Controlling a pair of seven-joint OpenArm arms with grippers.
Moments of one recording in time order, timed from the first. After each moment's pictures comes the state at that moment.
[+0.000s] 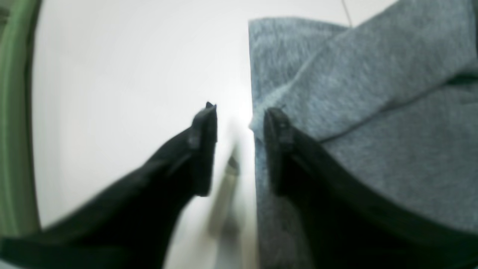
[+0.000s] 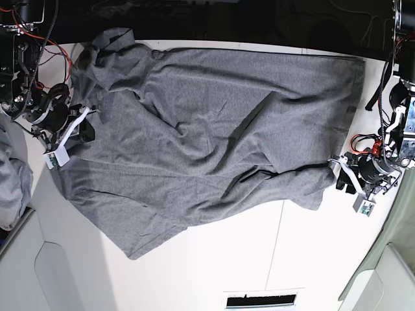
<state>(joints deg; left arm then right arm) -12.5 -32.6 6.8 64.2 -19.8 -19.0 25.1 -3.4 19.7 5.9 81.1 25.4 29.0 -43.6</state>
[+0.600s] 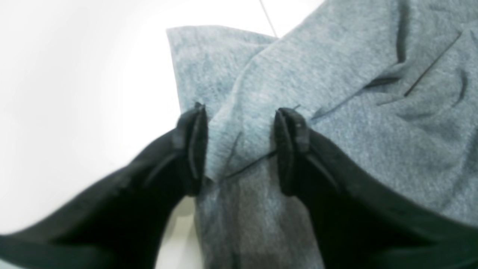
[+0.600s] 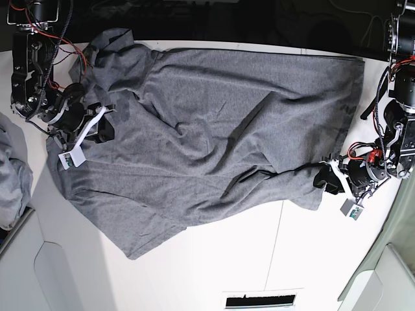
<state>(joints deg) -18.7 -30.7 7.9 53.4 -24.9 -34.0 25.4 -2.9 15.6 5.6 81.2 25.8 29.3 -44.4</state>
